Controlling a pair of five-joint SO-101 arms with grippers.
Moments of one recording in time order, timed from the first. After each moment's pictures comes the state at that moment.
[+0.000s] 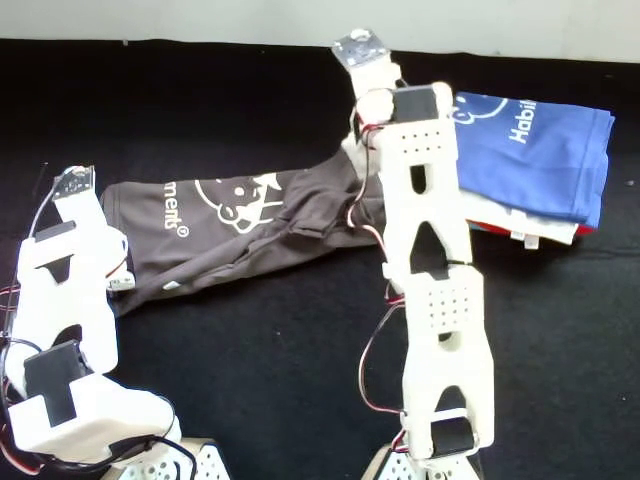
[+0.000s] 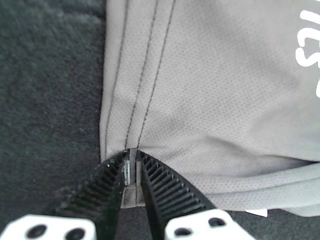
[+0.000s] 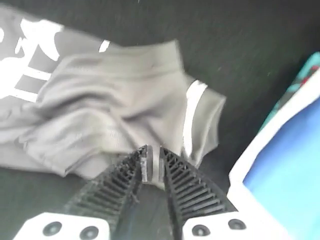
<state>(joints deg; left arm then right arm) -31.2 2.1 37.7 46.2 -6.6 -16.8 47.0 -69.0 100.5 18.2</state>
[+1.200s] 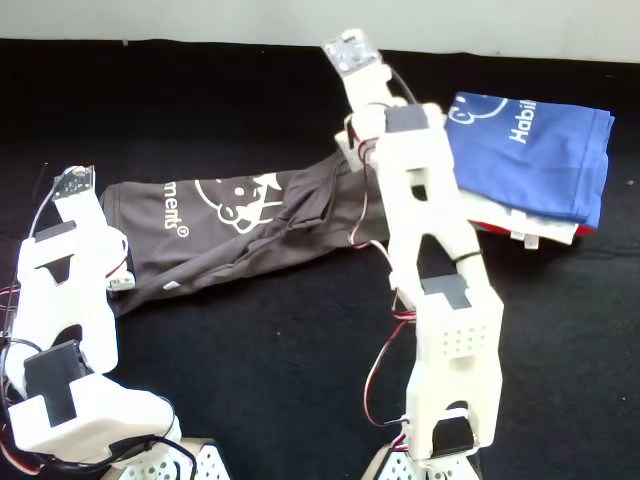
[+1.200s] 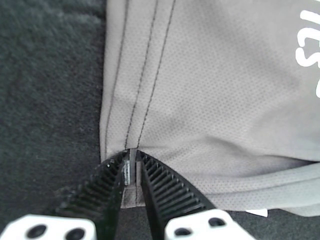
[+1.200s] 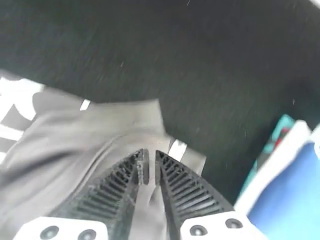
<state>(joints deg) -31.2 2.1 37.7 46.2 -6.6 -16.7 33.3 -37.1 70.4 20.7</state>
